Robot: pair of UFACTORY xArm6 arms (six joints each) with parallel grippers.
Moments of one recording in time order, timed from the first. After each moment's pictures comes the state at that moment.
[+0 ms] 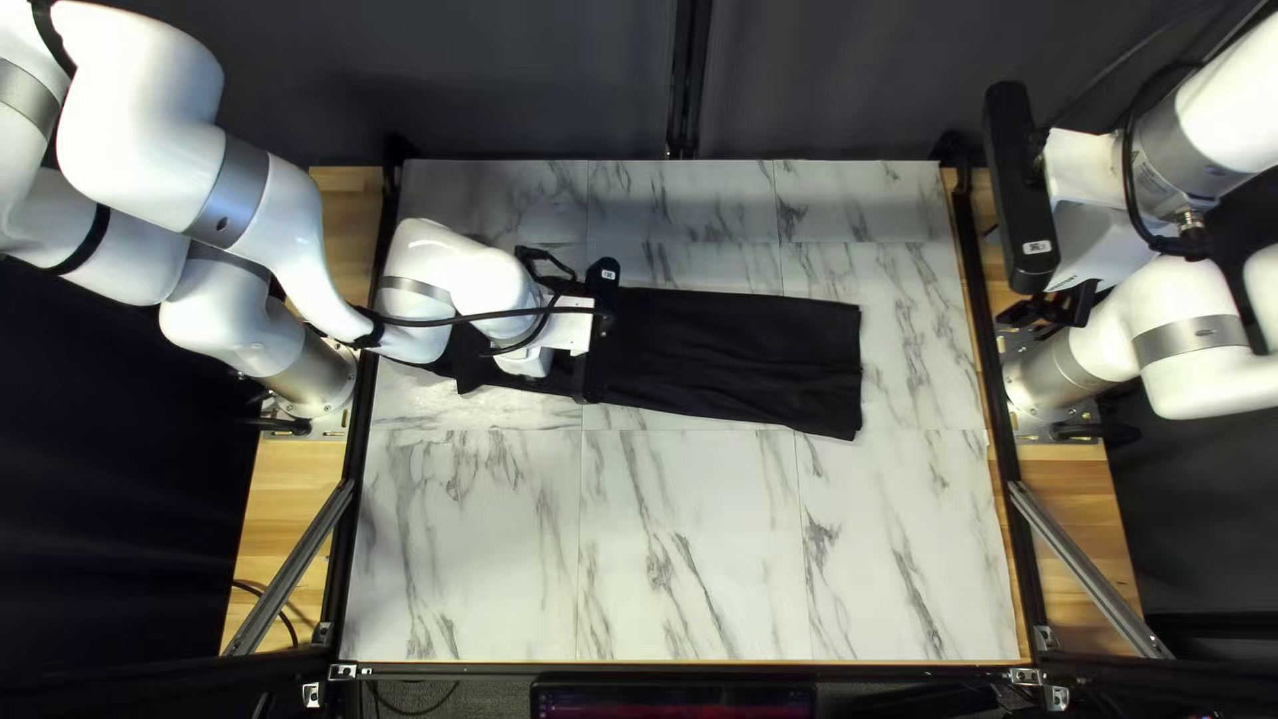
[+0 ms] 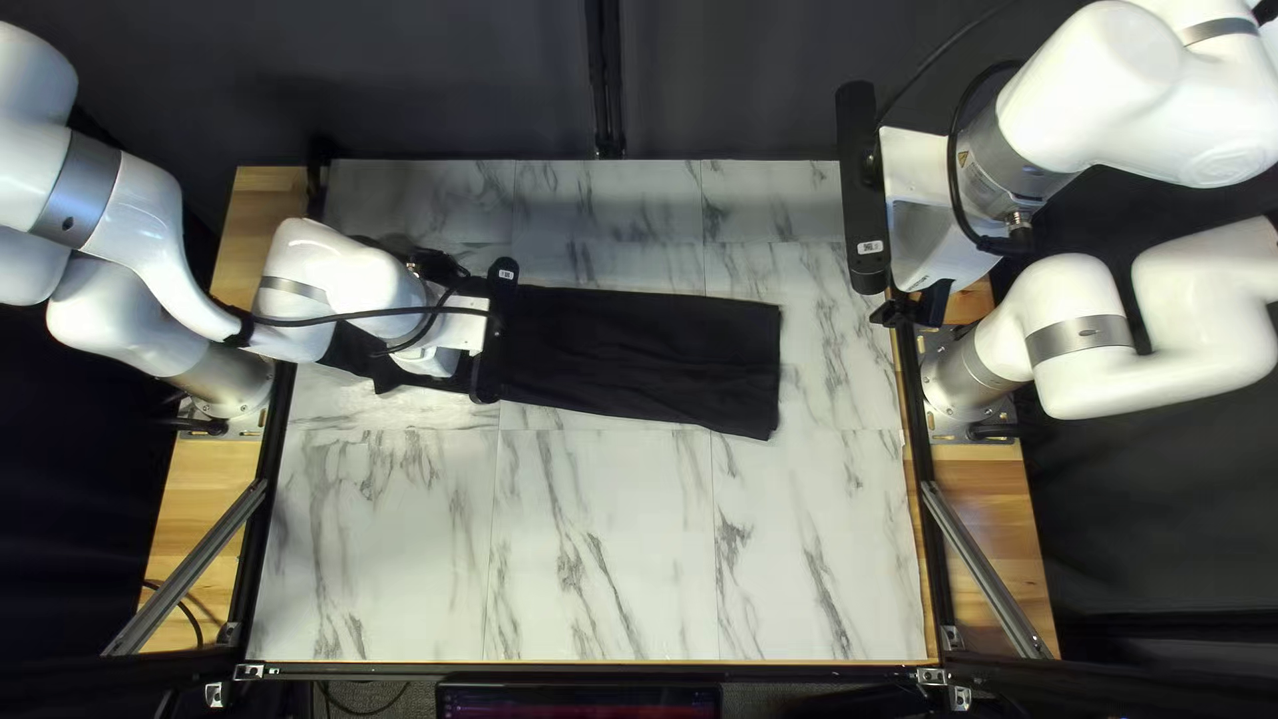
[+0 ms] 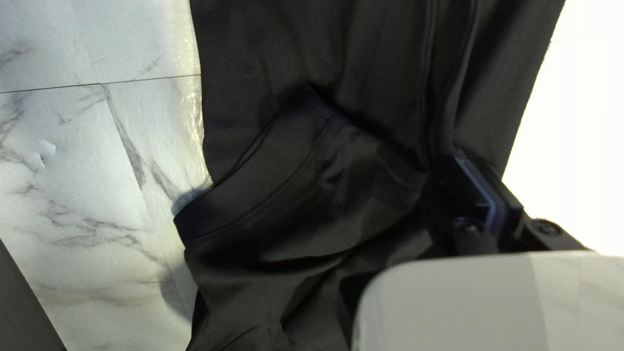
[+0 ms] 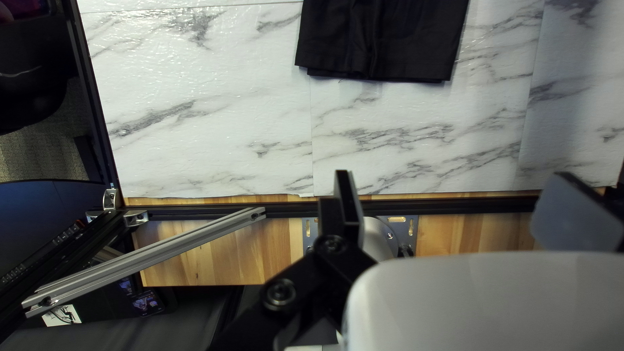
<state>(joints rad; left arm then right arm) -0.02 -0.28 -0.42 0.26 0.65 -0.13 0.06 -0.96 -0.79 0.00 1.58 0.08</state>
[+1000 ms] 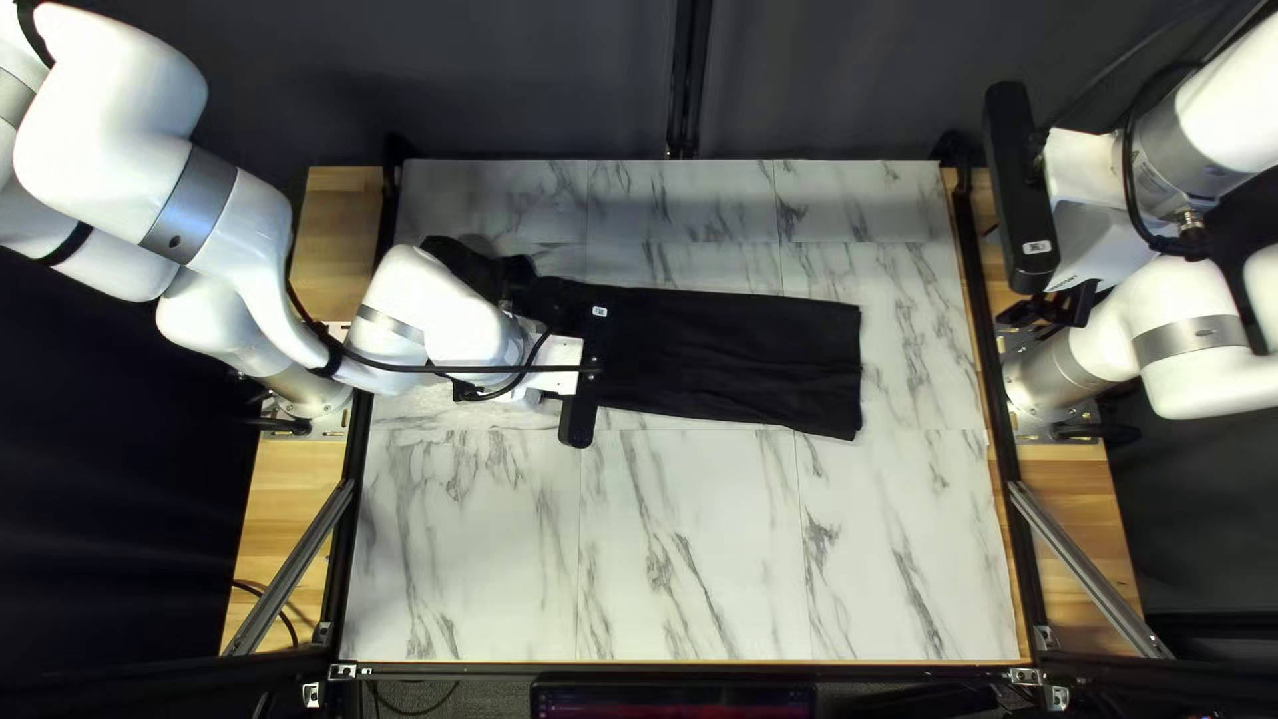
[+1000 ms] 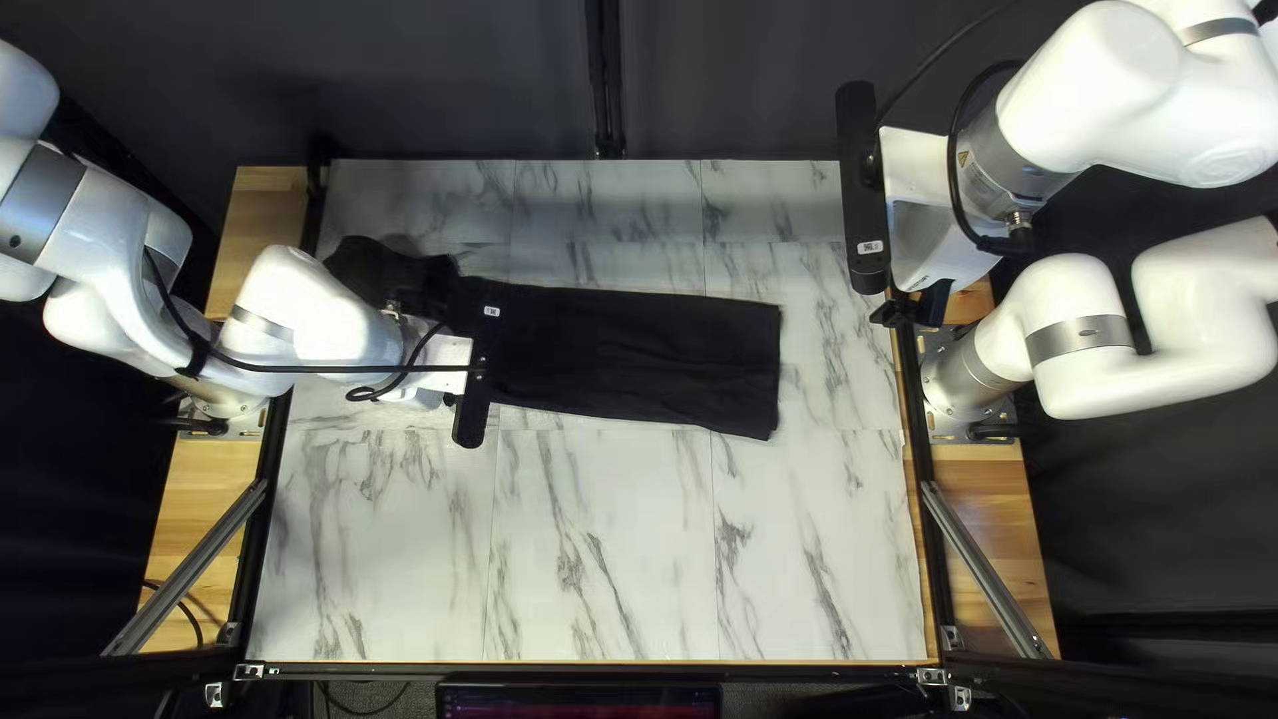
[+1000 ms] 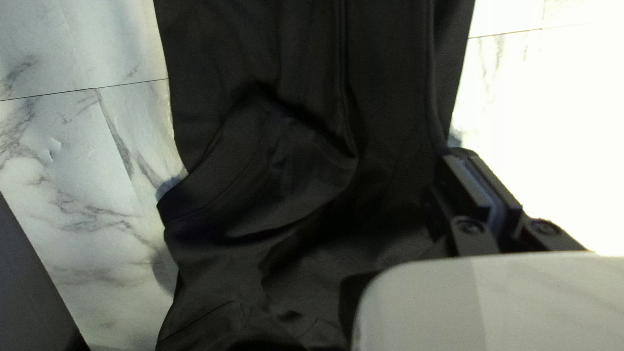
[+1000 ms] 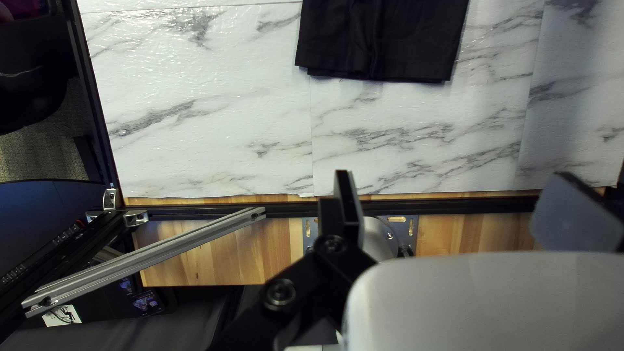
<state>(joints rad) -0.19 -0.34 -0.43 0.34 0.75 -0.31 0.06 -0.96 -0.79 0.00 1.58 0.08</state>
